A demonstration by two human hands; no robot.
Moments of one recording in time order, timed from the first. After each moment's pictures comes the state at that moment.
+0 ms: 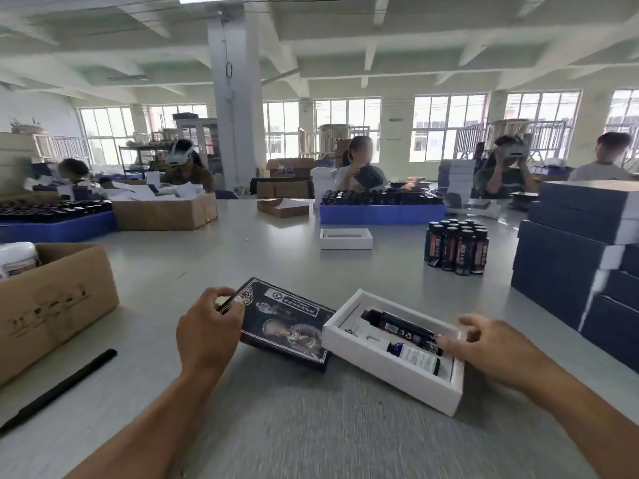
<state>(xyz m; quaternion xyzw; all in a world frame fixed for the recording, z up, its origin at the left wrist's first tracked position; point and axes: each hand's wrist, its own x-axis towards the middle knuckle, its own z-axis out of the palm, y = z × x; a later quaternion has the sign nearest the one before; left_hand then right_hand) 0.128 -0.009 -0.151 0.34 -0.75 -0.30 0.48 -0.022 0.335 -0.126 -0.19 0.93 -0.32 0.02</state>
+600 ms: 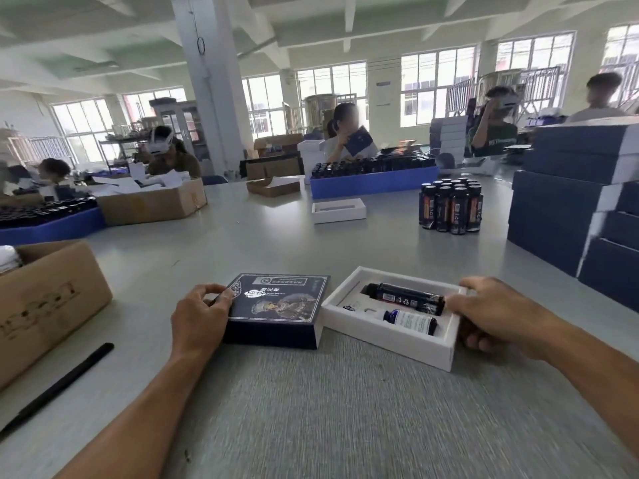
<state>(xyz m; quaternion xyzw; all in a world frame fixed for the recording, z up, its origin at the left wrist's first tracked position) 0.130 -0.027 -0.164 0.34 -0.78 -0.34 0.40 -0.023 0.334 -0.132 -0.16 0.86 -0.46 0.14</state>
